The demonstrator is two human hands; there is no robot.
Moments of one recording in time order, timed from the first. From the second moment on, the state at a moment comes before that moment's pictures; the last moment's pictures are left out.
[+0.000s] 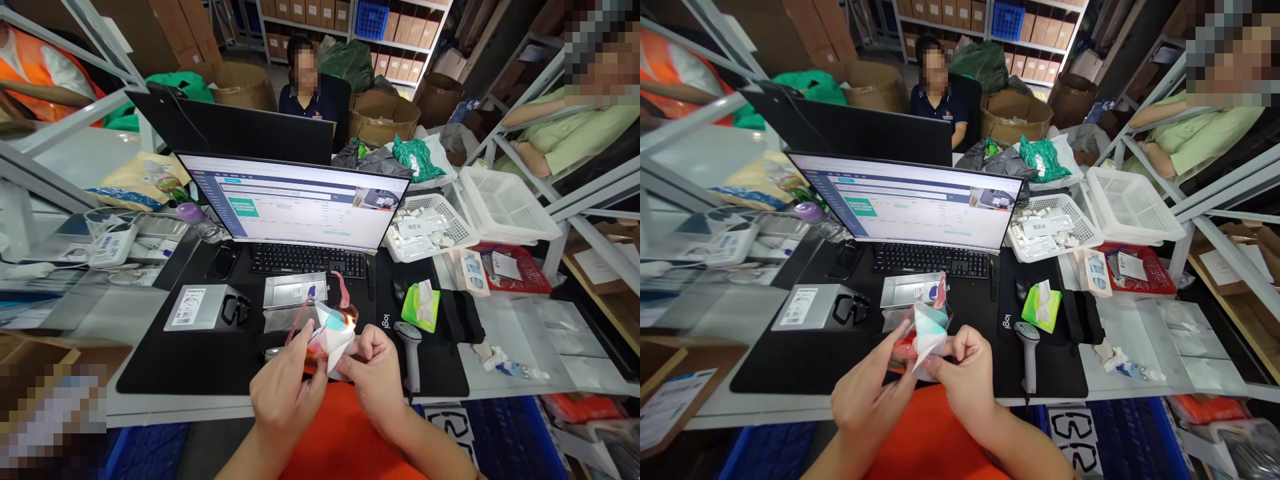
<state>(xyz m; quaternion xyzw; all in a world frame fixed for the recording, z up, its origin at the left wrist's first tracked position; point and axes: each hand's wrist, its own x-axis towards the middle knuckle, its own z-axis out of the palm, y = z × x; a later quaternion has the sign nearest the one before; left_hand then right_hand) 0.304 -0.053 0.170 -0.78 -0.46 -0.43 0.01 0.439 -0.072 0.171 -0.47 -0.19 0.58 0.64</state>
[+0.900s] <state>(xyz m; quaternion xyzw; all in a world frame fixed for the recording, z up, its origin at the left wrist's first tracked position) 0.294 -0.046 0.164 -0.70 -0.51 -0.50 -0.01 0.474 -0.086 0.123 -0.42 -0.24 0.62 0.62</state>
